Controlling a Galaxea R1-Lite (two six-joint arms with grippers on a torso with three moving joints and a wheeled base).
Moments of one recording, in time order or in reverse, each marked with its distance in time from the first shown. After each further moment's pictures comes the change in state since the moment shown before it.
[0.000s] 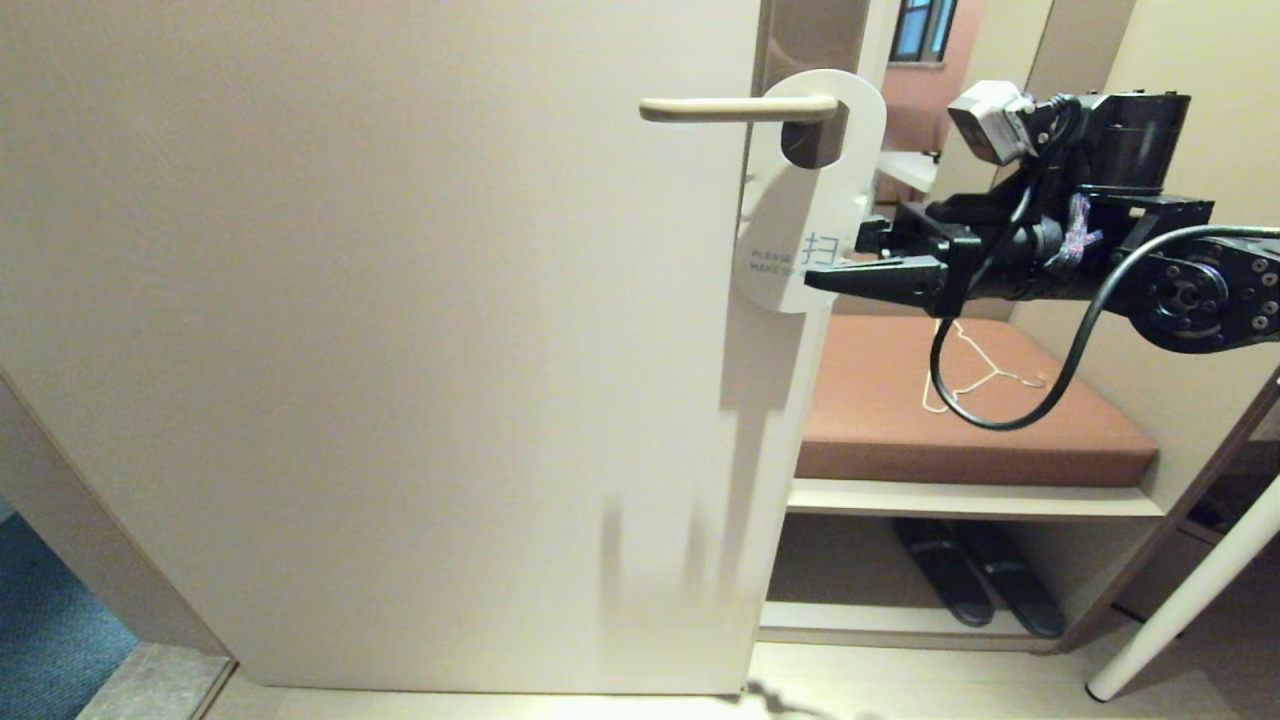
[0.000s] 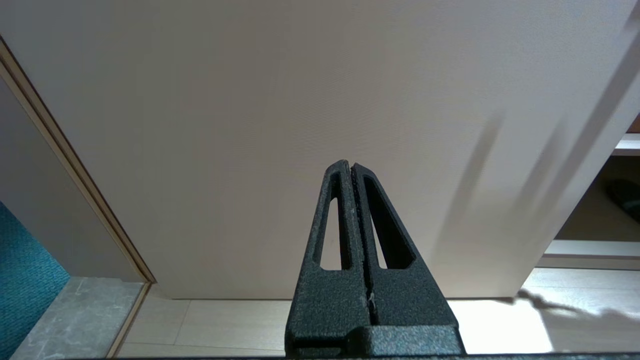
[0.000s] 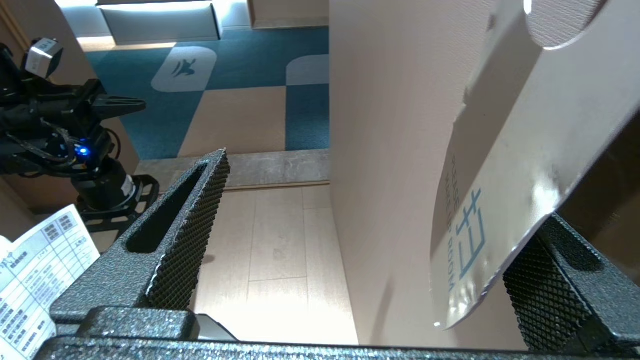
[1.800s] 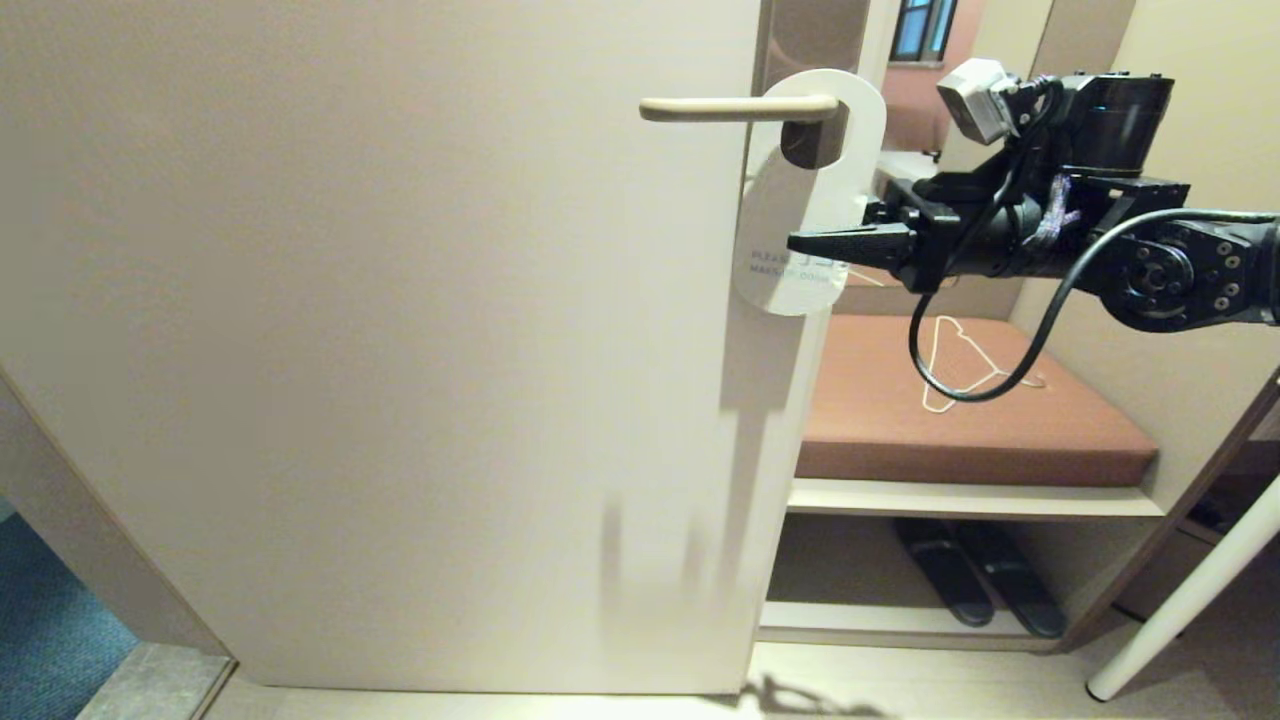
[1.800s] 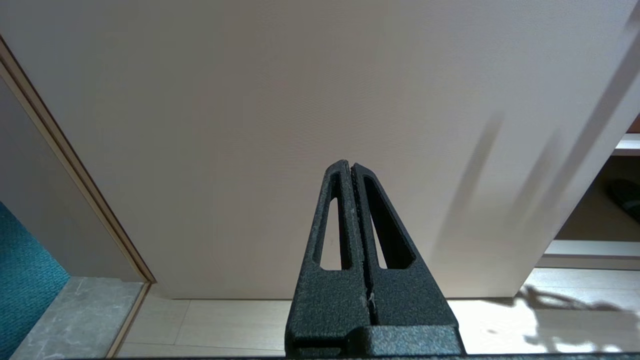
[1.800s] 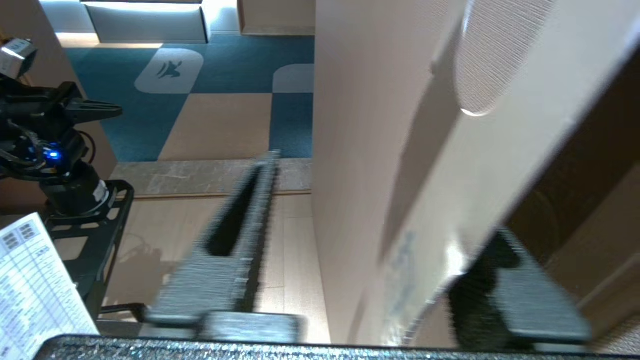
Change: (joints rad) left arm 0.000 0.000 0.000 0.000 0.000 0.000; right arm 0.000 0.060 -0.110 -0.015 -0.020 0.002
